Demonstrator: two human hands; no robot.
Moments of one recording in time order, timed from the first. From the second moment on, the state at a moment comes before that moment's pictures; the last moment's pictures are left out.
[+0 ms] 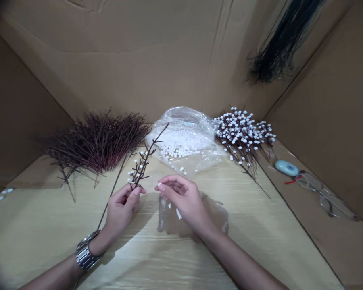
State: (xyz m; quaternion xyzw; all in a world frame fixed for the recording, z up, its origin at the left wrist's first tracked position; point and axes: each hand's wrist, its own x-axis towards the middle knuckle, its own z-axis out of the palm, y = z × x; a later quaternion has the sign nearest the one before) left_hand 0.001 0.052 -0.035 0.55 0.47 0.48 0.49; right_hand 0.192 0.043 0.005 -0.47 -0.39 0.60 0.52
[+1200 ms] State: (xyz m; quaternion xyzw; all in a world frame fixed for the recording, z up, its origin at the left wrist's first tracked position) left_hand 0.005 0.050 -0.033 0.62 0.46 0.44 0.46; right_hand 0.164 0.034 -0.014 -0.49 -0.40 0.54 0.56
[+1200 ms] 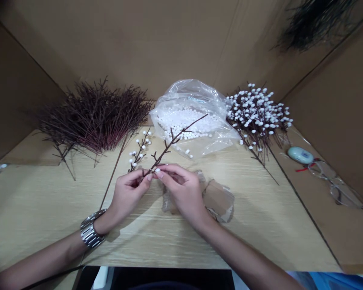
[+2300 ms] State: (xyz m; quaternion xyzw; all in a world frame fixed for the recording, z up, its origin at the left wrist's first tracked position) left_hand 0.006 0.051 -0.034 0.64 0.45 0.41 0.47; right_hand 0.162 0.034 -0.022 -0.47 -0.28 0.61 0.57
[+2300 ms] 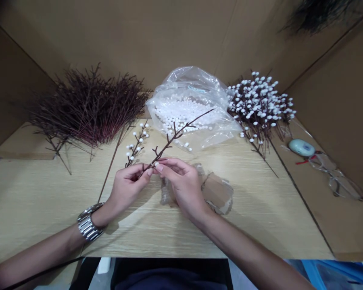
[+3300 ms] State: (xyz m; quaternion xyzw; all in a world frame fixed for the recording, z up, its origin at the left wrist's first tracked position) left_hand 0.006 0.053 -0.039 0.64 0.42 0.43 0.47; right_hand 0.164 0.034 -0.027 -0.45 -0.30 0.62 0.57
